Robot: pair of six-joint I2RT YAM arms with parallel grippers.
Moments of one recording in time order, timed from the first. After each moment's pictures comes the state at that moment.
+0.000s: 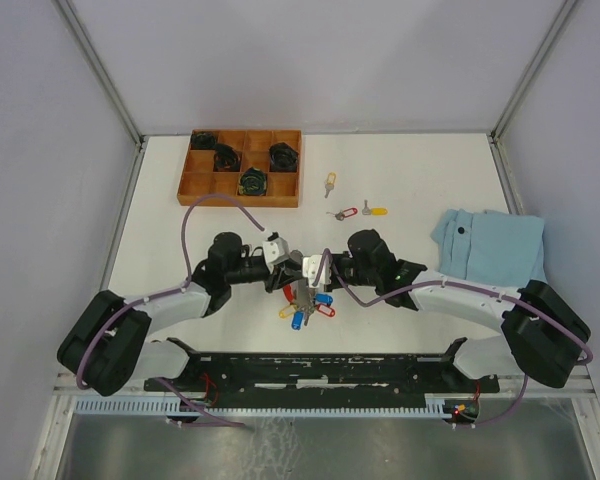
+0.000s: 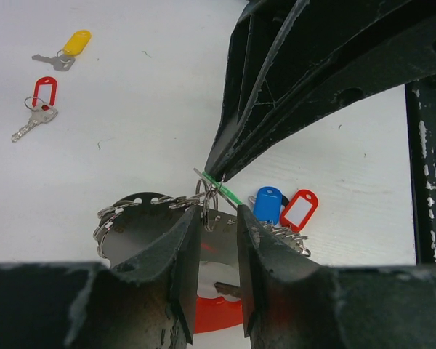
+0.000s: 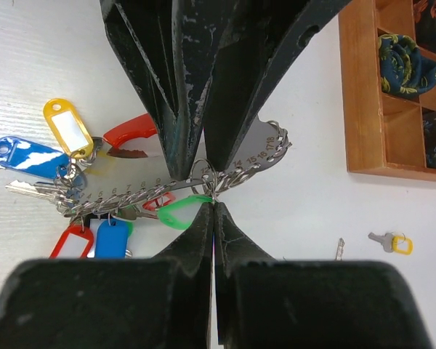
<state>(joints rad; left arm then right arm) -0.55 1.28 0.39 0.60 0.77 0.24 0.86 1.34 0.66 0.18 -0.34 -0.77</state>
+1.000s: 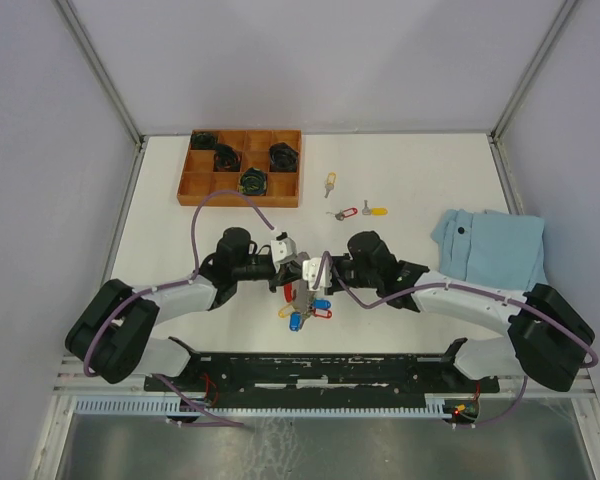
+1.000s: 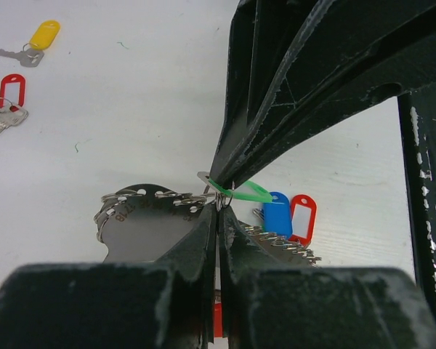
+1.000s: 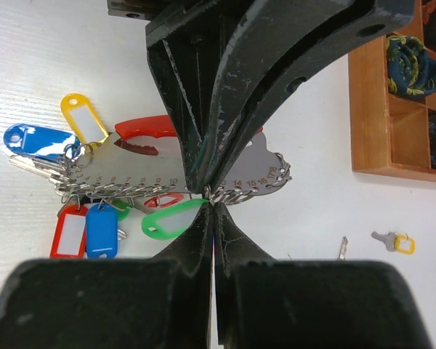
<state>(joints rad) -0.56 1.36 0.45 0.53 0.80 0.30 0.86 1.32 0.67 0.12 -0.34 -0.77</state>
